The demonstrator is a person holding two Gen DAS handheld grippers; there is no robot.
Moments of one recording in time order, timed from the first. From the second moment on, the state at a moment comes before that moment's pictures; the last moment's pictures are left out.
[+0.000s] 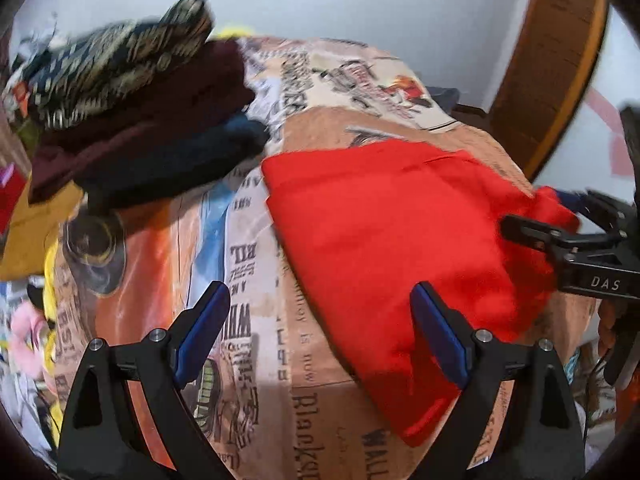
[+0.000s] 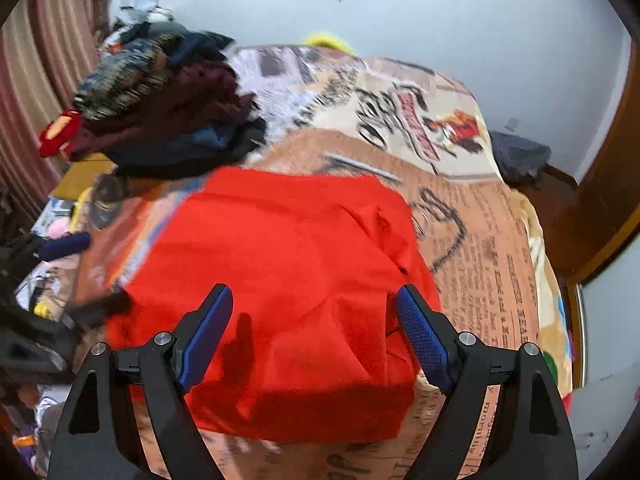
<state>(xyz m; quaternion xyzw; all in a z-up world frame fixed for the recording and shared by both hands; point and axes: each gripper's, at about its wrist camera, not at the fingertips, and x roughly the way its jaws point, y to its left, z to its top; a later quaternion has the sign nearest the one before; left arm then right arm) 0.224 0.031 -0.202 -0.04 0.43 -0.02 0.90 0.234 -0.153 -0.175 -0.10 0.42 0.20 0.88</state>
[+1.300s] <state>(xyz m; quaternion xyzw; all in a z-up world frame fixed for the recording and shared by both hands) 0.250 0.058 -0.209 -0.12 0.46 -0.03 0.88 0.303 -0.174 -0.188 -0.03 0.52 0.26 0.81</state>
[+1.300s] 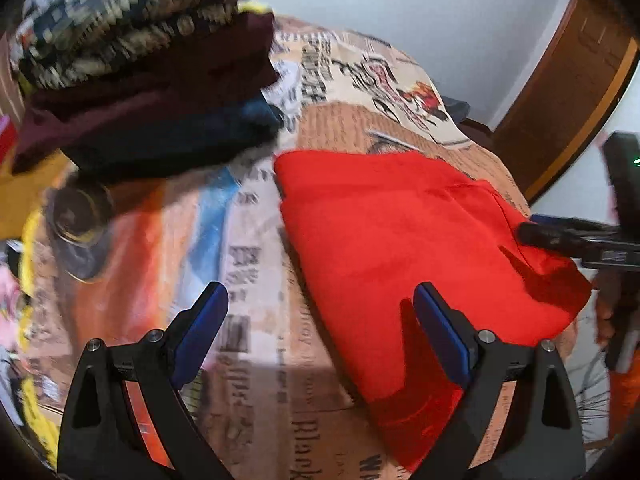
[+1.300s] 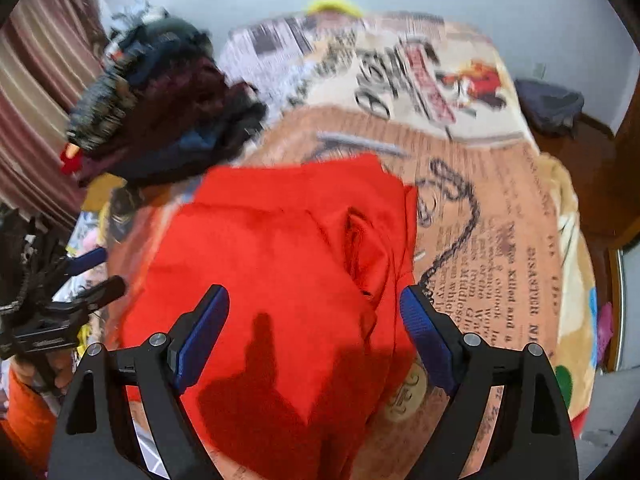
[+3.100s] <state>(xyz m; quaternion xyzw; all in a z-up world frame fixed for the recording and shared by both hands) 0.260 0.147 0.016 -0.21 0.30 -0.17 0.92 0.322 -0.099 -0.004 0.12 0.40 0.43 0.80</state>
